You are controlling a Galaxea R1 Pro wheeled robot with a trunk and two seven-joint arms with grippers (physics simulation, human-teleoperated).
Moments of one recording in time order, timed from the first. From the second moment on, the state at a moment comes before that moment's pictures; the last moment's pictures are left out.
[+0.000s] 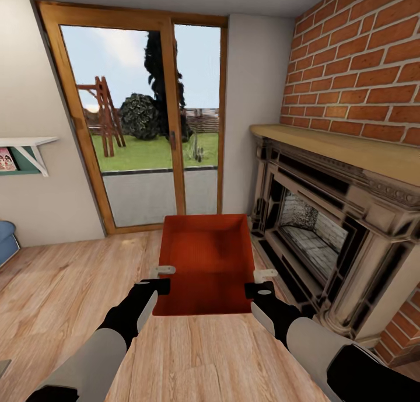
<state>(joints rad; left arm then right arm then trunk) -0.72 -0.09 -0.05 -0.60 0.05 0.40 0.15 -0.85 0.08 0.69 -0.26 -0.57 0.08 -0.36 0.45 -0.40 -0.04</state>
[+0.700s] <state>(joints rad) -0.72 -0.09 -0.04 -0.60 0.05 0.40 0.15 -0.85 0.08 0.70 -0.26 -0.59 0.09 -0.36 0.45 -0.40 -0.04</state>
